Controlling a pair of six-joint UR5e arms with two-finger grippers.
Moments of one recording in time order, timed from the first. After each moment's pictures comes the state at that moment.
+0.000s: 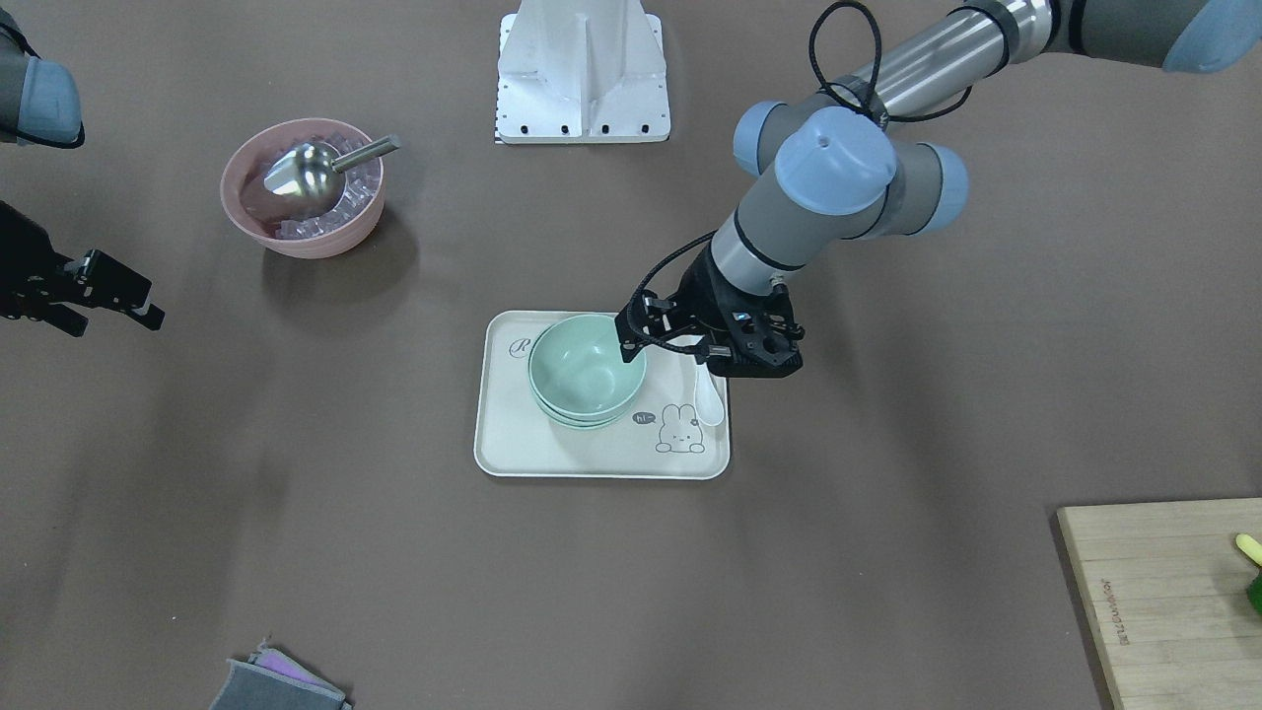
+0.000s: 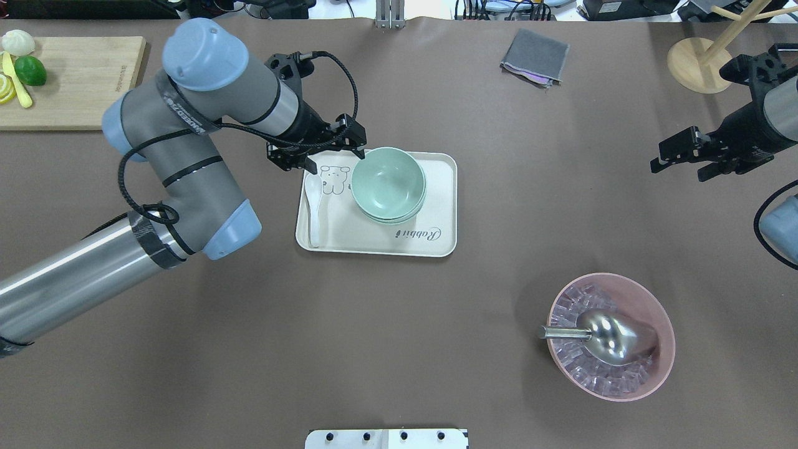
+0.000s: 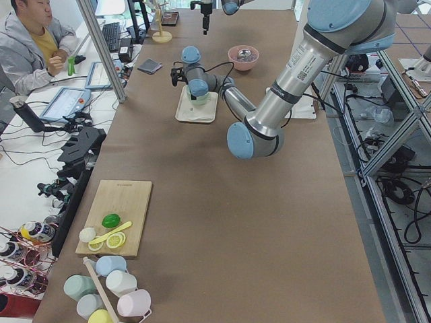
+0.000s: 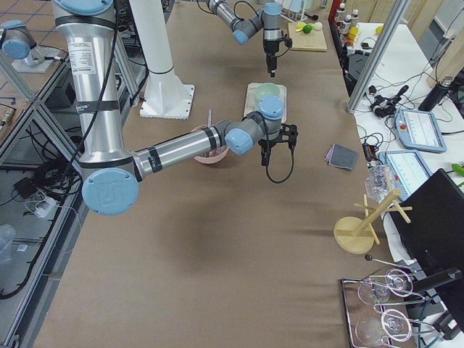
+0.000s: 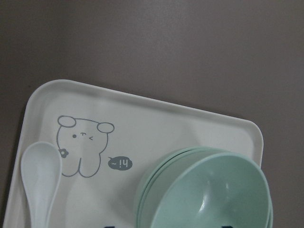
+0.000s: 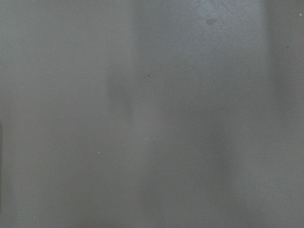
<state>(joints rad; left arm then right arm) -0.77 -2.24 -1.52 -2.05 -2.17 -1.36 1.11 -1.48 1.82 -1.25 2.37 0.85</state>
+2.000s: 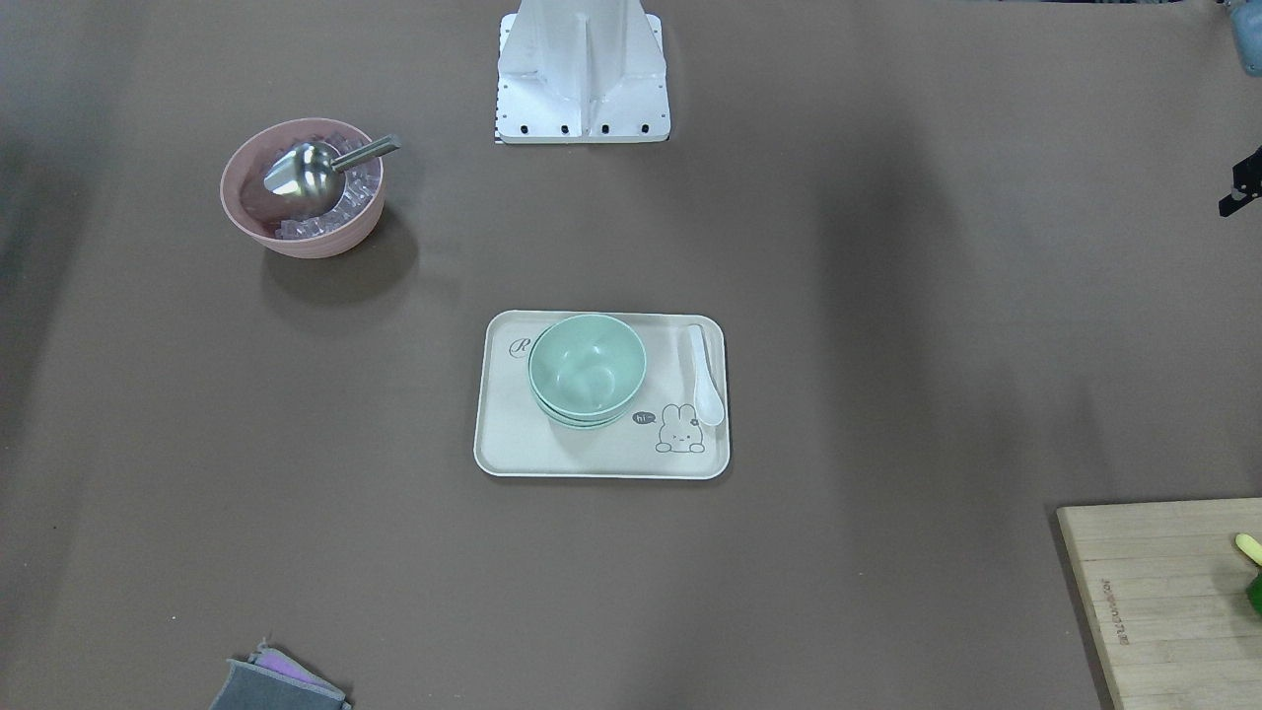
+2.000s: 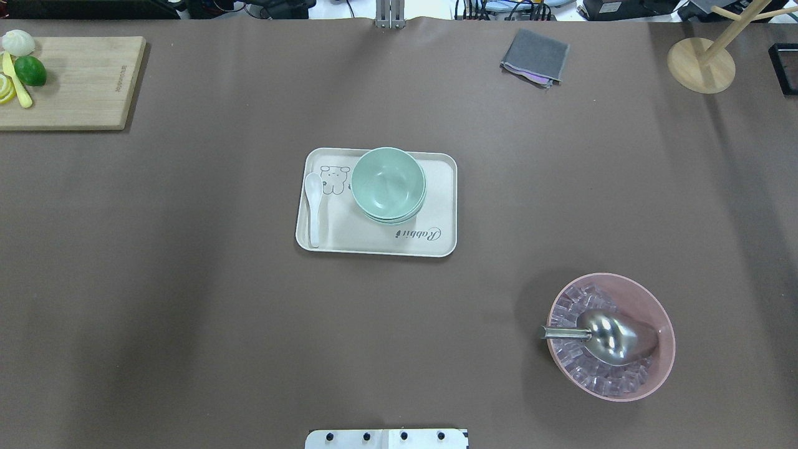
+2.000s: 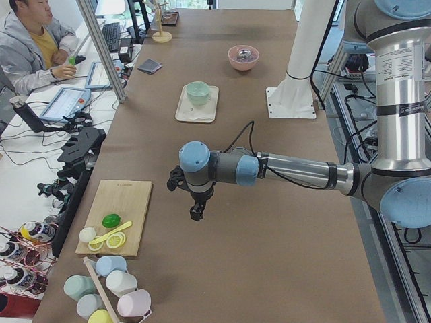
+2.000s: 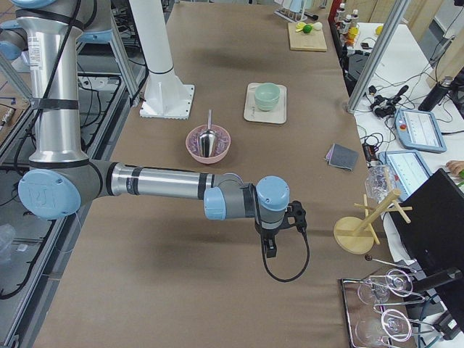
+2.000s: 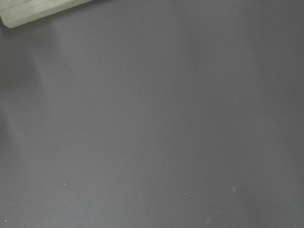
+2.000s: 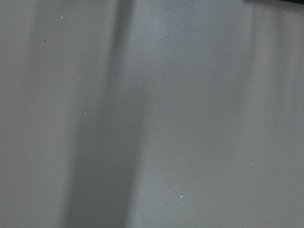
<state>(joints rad) -1.46 -1.43 -1.82 -1.53 -2.40 0.20 1.55 -1.58 1.54 -1.42 2.37 -0.08</state>
